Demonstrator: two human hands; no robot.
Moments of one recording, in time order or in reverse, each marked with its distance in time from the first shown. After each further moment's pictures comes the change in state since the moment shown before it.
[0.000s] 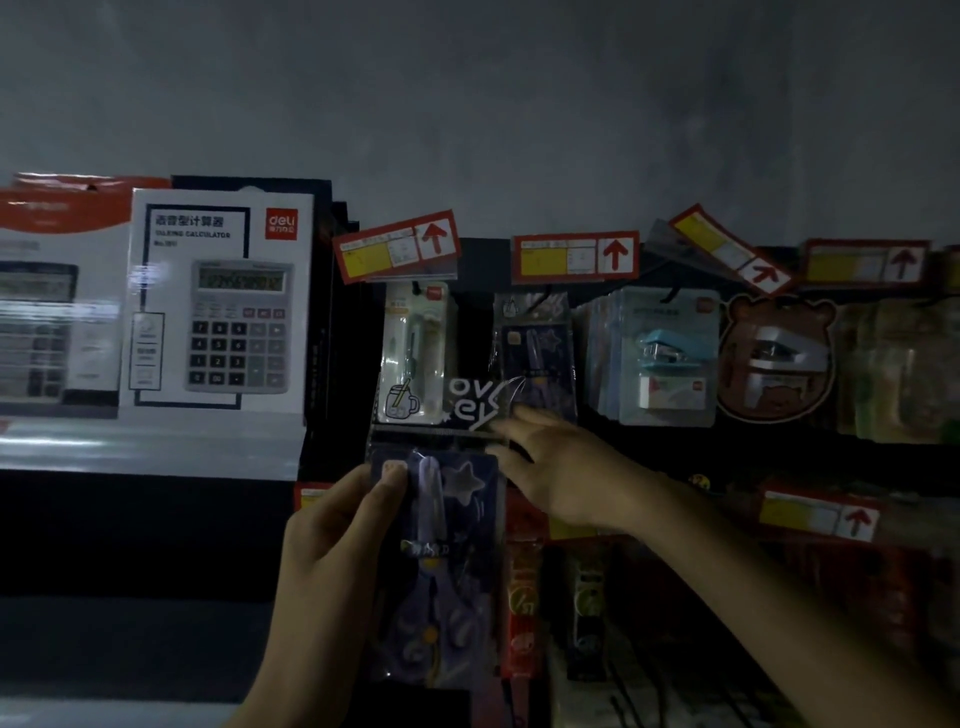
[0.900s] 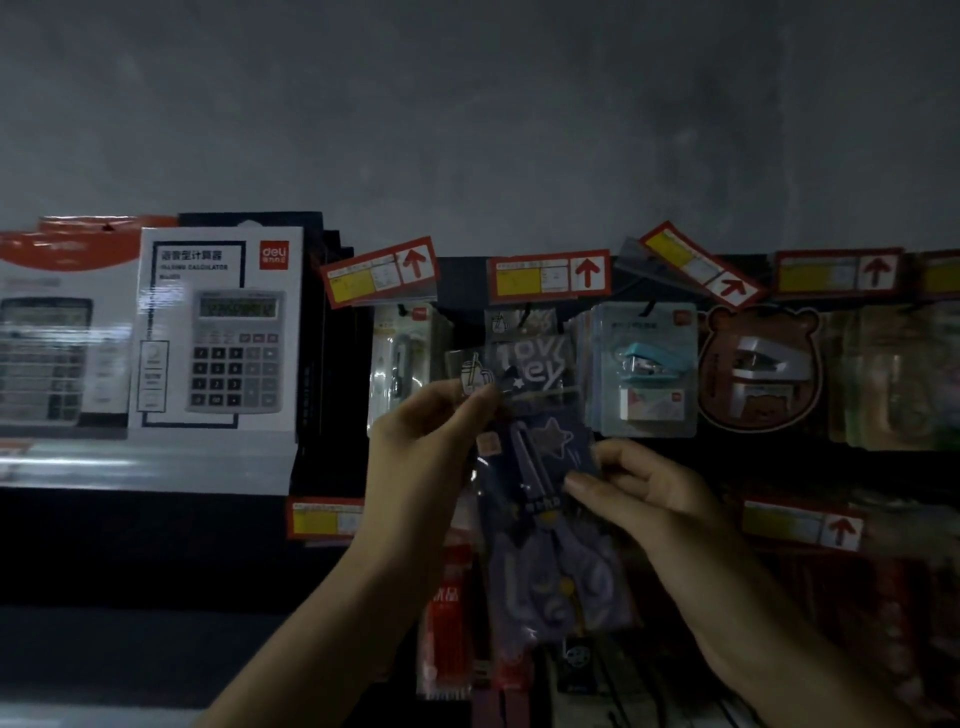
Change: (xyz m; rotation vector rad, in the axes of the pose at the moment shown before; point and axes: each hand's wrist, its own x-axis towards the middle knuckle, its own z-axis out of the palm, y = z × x) left_hand 0.031 0.040 0.081 -0.002 -0.060 -0.013; right_hand -0.104 0.011 -0.012 1.197 0.318 0.040
